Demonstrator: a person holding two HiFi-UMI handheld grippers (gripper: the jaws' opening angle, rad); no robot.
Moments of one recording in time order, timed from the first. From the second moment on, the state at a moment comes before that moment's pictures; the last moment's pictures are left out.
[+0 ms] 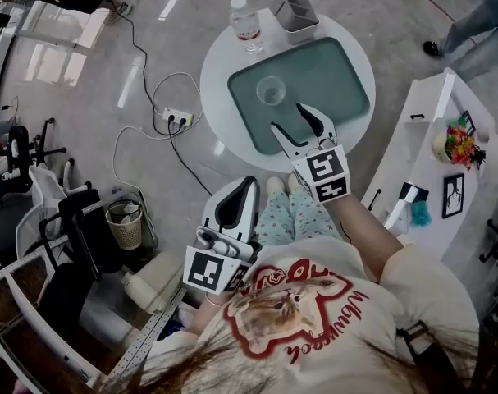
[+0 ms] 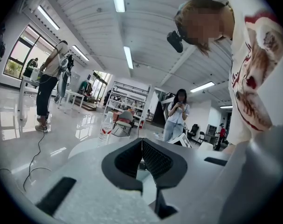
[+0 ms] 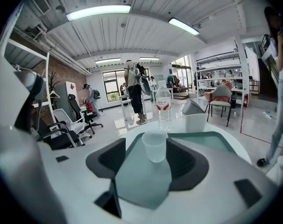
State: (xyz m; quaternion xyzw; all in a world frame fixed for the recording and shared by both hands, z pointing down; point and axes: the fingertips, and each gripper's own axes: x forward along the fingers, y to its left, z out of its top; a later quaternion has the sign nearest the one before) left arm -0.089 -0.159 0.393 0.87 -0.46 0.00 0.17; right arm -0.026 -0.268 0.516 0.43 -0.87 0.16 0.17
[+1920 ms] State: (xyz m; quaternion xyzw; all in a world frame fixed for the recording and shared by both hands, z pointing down) left arm -0.121 -0.179 0.408 0.84 -0.50 -0.01 0.20; right arm -0.057 -0.316 0.599 0.40 -0.85 0.20 0.27
